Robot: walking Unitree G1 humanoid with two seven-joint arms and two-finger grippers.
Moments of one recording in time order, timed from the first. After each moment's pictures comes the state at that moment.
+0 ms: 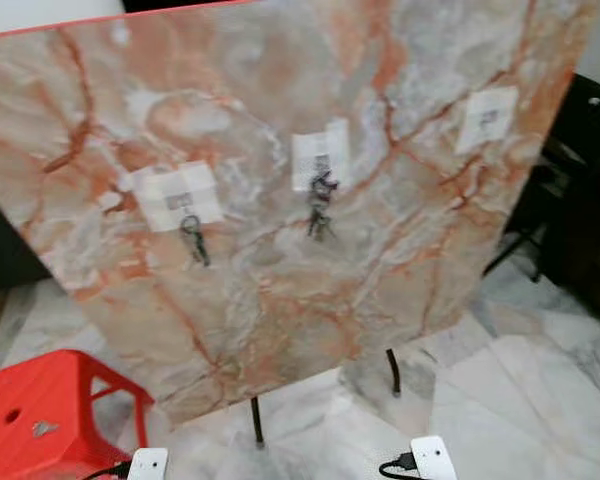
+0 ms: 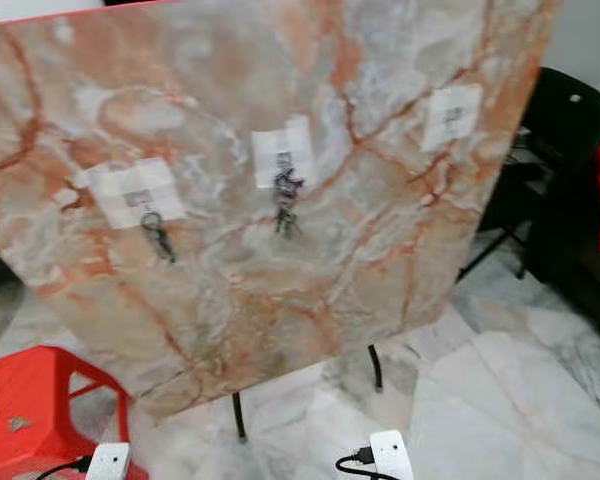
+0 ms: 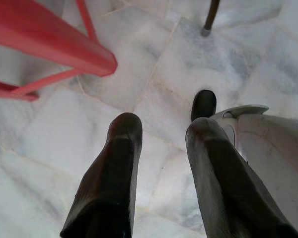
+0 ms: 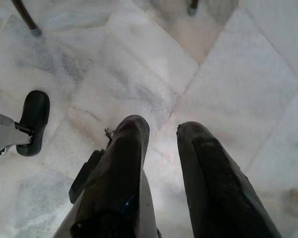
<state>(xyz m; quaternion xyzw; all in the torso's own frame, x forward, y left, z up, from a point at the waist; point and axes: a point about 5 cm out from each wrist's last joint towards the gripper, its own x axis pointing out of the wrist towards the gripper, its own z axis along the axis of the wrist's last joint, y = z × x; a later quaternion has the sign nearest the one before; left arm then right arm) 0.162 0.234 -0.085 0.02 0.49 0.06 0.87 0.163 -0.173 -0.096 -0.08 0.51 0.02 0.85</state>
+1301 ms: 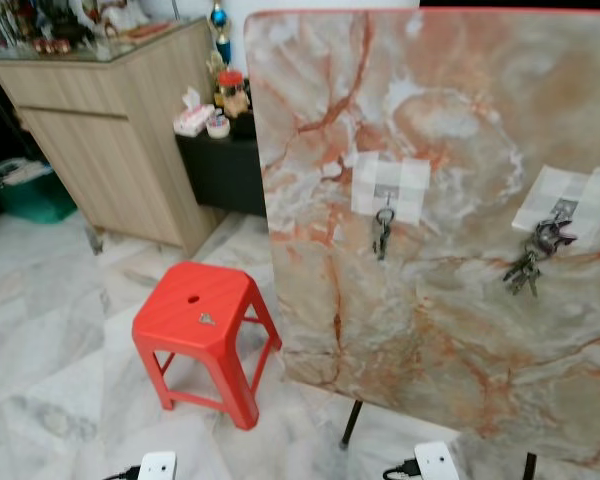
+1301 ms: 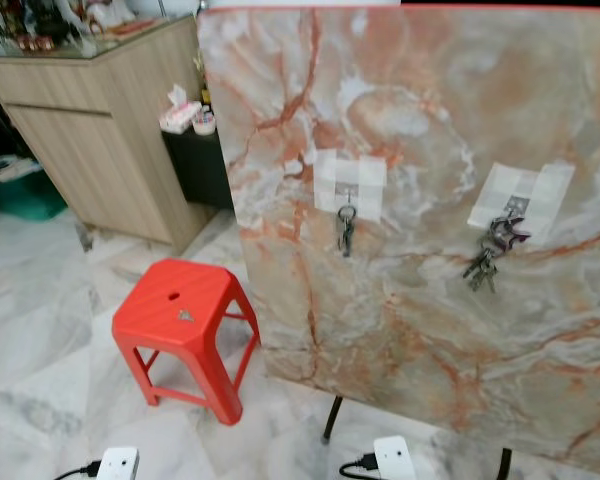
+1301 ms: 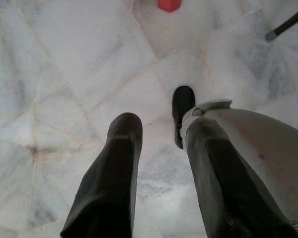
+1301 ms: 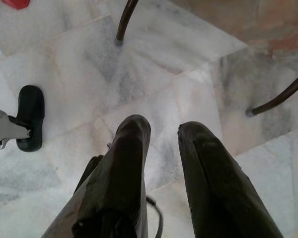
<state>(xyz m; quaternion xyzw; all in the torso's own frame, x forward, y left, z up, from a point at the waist) 0.157 0.221 -0.090 0.00 0.49 0.04 0.87 0.158 -0.173 -0.098 -0.07 0.52 0.02 0.85</state>
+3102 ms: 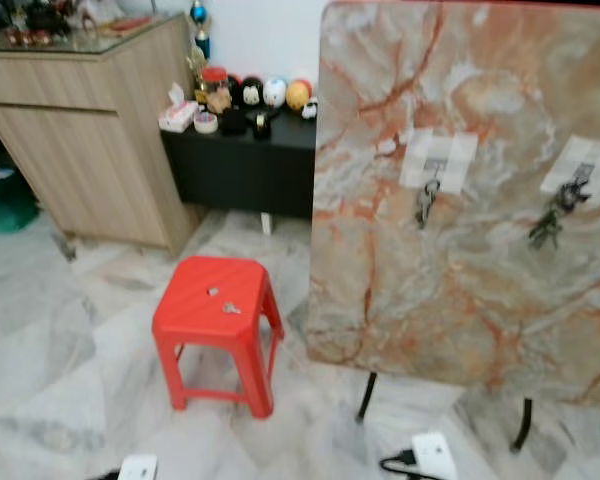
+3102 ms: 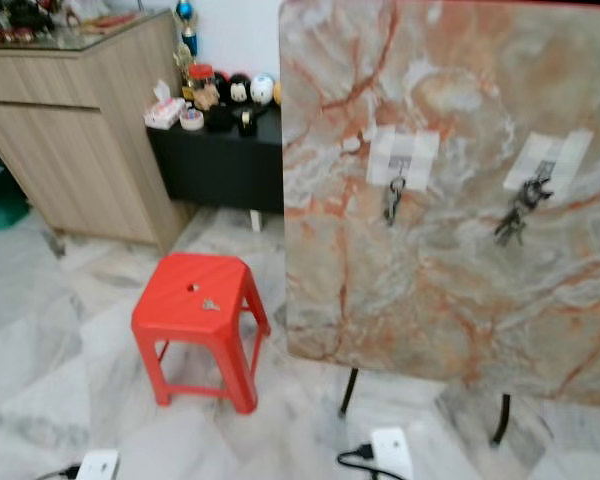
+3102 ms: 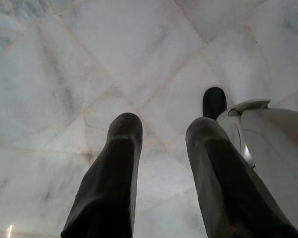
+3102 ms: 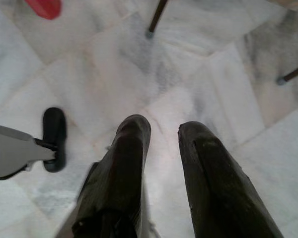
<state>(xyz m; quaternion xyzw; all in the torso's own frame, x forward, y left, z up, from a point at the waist) 0.148 0.249 -0.087 0.02 0.51 0.06 0.86 0.166 -0.163 -0.095 -0.06 0.51 0.02 0.86</state>
